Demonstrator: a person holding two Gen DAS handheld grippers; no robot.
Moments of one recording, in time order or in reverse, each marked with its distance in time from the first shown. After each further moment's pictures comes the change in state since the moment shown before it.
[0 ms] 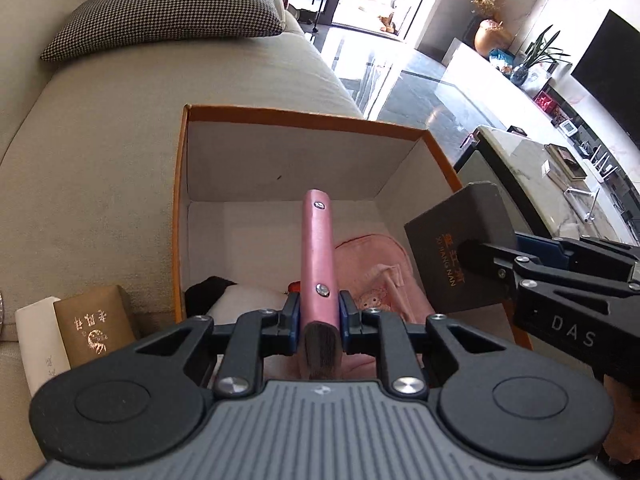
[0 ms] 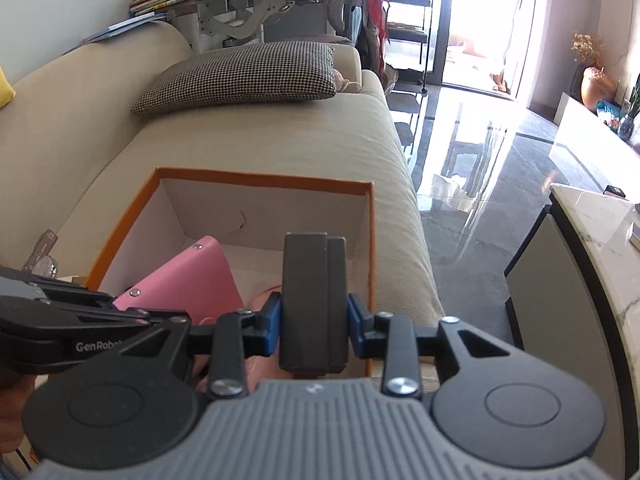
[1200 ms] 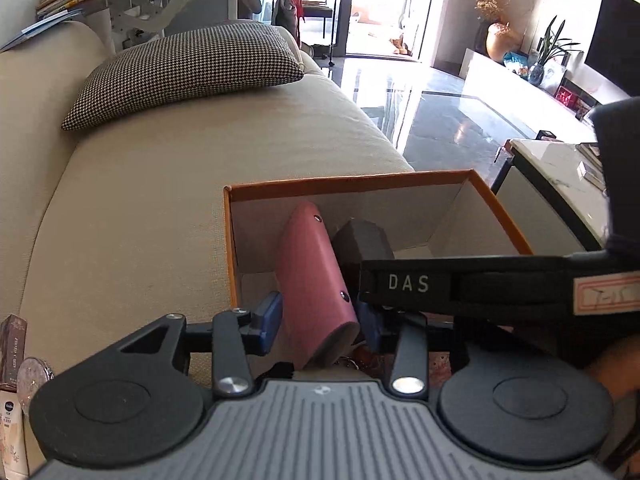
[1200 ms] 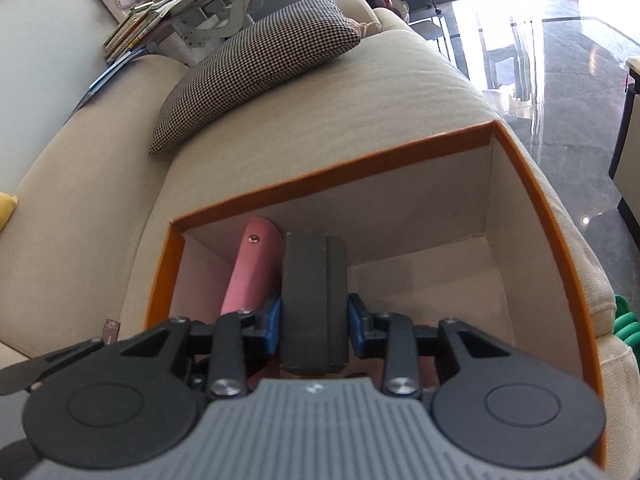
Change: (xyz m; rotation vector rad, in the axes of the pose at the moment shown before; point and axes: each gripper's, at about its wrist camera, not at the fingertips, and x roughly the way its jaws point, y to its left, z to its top) left arm -0.005 0.002 0.016 0.116 -0.095 0.141; right arm 0.109 0.024 0.029 0.362 0.122 0.275
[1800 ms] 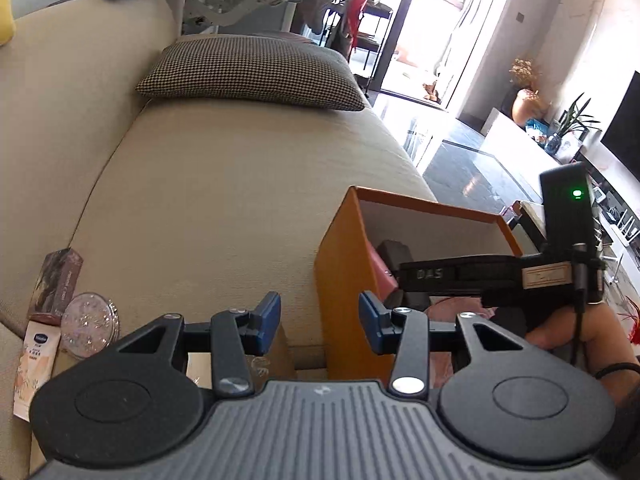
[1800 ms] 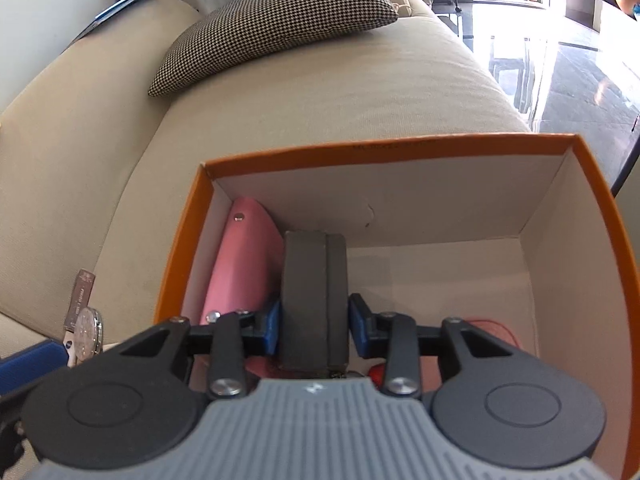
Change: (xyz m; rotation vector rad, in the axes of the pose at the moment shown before) left arm -0.067 0.095 -0.030 -0.231 -0.069 -0.015; right arm 0.023 0.046 -0.005 -0.129 0.082 -0.090
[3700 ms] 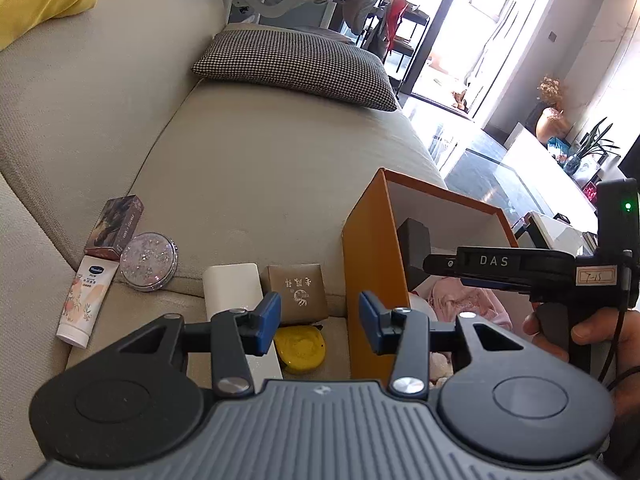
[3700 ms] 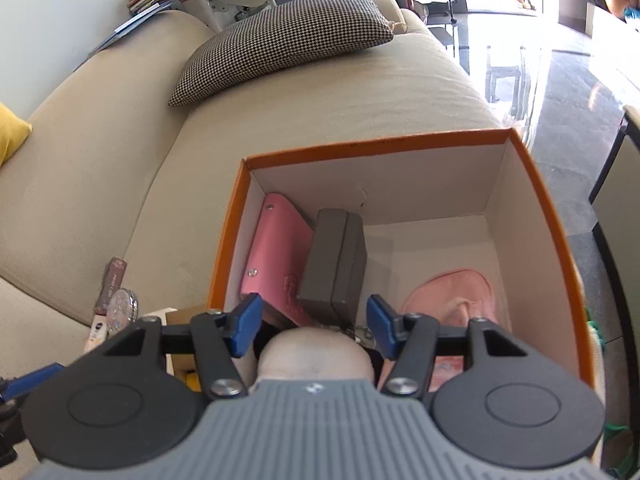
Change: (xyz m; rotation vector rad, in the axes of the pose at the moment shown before) left arm -0.072 0.017 -0.033 -0.104 0.009 0.057; right arm -0.069 0.027 -0.033 -0.040 -0.041 -0.021
